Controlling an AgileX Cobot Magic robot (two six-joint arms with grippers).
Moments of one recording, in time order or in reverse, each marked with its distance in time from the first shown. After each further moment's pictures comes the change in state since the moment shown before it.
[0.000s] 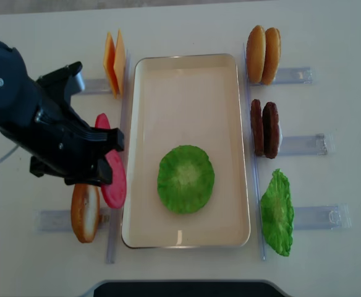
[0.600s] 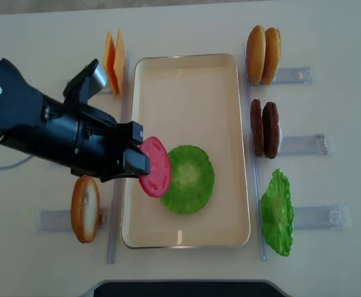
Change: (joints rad) left arm 0.072 -0.001 0.115 -0.546 -0.194 0.504; right arm 0.000 0.000 0.000 0.000 0.000 0.000
